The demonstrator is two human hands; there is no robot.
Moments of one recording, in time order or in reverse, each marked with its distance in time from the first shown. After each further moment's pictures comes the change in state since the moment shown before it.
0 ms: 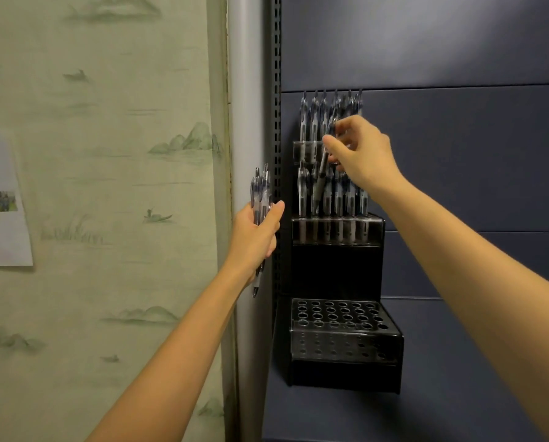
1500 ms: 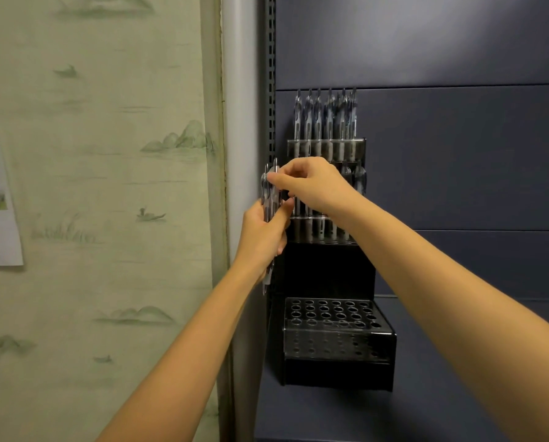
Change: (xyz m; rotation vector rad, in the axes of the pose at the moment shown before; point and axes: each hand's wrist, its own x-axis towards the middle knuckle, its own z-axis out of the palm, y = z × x) left_hand -0.001 0.005 0.022 -0.051 -0.033 -0.022; right_hand -0.028 -0.017 0.034 0.091 -0.352 0.055
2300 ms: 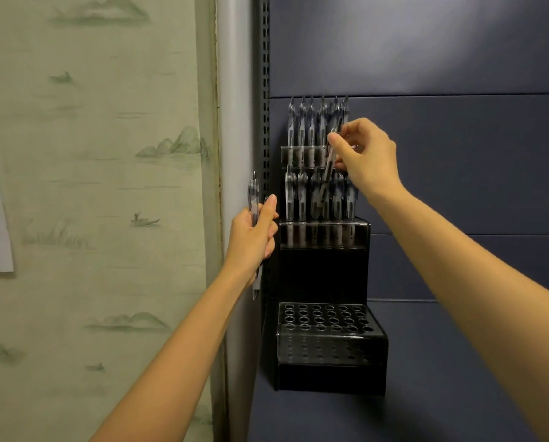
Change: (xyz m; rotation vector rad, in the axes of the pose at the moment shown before) left_hand 0.002 -0.003 -0.006 -0.051 0.020 -0.025; right_hand 0.009 0.022 -0.058 0.029 0.498 -0.094
